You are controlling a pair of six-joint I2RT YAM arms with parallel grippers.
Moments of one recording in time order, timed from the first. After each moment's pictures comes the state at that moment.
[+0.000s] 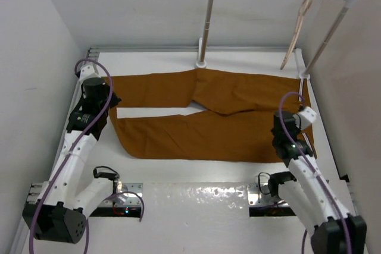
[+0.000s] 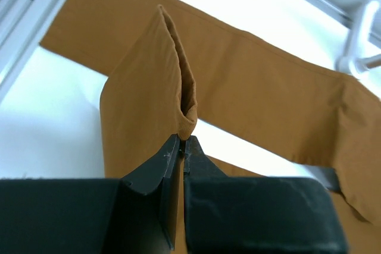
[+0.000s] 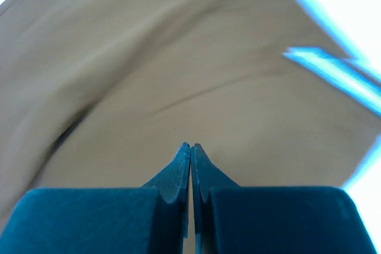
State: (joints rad) left arm -0.07 0.92 0.91 -0.49 -0.30 -0.49; right arm 0.18 0.75 0.39 -0.36 0.62 0.69
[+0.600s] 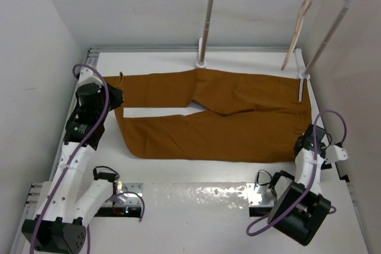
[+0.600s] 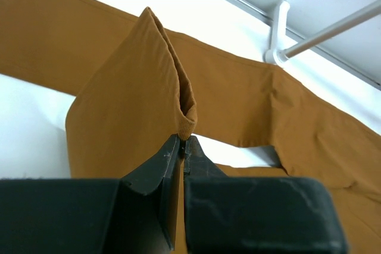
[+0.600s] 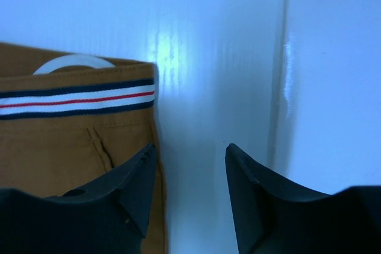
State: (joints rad) left arm -0.07 0.80 0.85 -0.41 -0.11 -0.53; right arm -0.59 0.87 0.31 -0.54 0.58 0.84
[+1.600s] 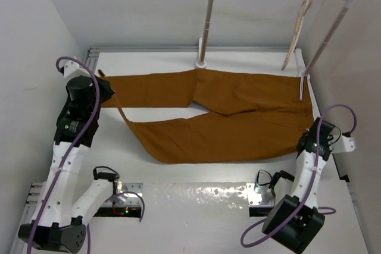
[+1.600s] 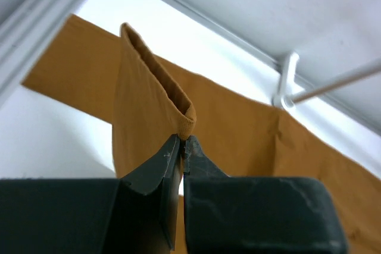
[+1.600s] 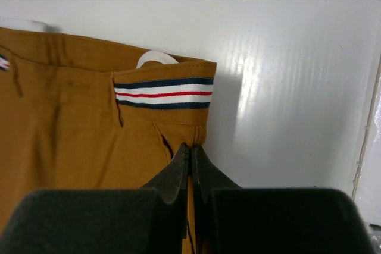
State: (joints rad) left arm -0.07 0.82 1.01 -0.50 -0.26 -0.54; right arm -0.59 0.79 0.40 -0.45 0.42 0.84
